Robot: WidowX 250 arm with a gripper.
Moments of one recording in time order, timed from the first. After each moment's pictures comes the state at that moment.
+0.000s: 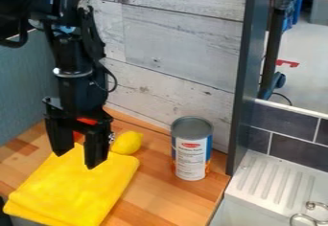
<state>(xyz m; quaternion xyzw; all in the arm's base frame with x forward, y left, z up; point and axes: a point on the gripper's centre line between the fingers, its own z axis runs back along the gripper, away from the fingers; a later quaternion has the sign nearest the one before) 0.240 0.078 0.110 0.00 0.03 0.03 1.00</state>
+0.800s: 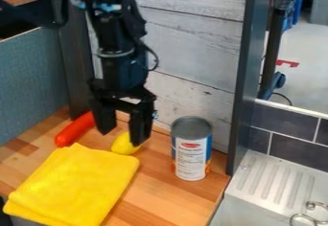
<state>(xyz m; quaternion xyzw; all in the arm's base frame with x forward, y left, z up) 0.287 0.034 0.132 -0.01 -0.03 -0.01 1.00</state>
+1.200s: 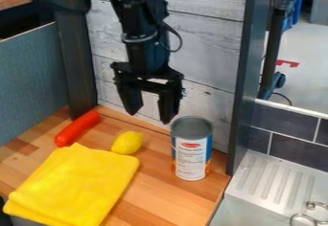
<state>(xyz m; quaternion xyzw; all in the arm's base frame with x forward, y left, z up) 0.325 0.020 0.144 -0.02 -0.09 0.02 1.00</state>
